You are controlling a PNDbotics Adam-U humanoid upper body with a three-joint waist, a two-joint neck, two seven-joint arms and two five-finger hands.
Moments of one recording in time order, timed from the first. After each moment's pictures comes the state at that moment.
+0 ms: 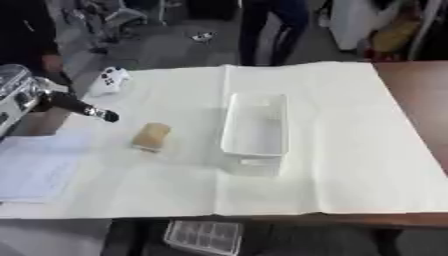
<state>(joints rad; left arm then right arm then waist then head) -0.28 1.00 -0.10 -1.32 -0.88 0.35 -0.82 -0.32 -0.32 0.14 -1.98 -0.45 -0.53 -0.18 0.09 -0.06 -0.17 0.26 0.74</state>
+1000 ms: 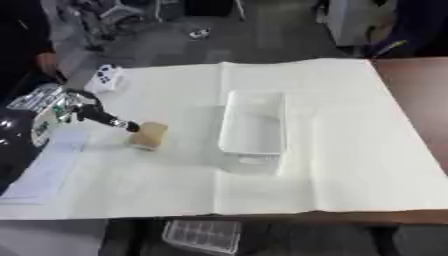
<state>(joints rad) -0.38 0.89 -0.13 -1.10 -0.82 0.31 -0.68 -0.35 -0.28 0.15 -1.98 -0.48 -0.53 -0.16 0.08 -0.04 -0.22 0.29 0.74</state>
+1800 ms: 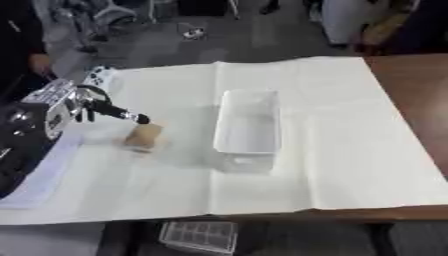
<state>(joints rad) -0.47 0.86 -0.16 -1.06 -0.84 0.29 -0.73 -0.35 -0.27 0.16 -1.98 -0.48 -0.52 -0.15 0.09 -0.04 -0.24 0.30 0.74</state>
